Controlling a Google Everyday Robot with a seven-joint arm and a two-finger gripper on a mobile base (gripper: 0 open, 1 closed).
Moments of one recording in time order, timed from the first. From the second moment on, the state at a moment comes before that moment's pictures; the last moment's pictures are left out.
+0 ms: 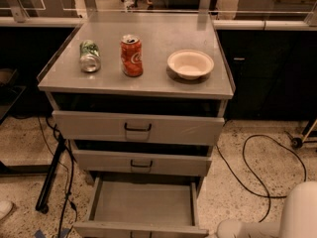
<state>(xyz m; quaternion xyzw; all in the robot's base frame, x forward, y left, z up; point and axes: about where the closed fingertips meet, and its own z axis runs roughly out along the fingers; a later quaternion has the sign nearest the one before) 0.311 -0.112 0.201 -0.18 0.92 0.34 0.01</state>
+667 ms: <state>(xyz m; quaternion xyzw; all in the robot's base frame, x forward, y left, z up) 0.328 -0.107 0.194 -0.17 0.92 0.35 0.03</state>
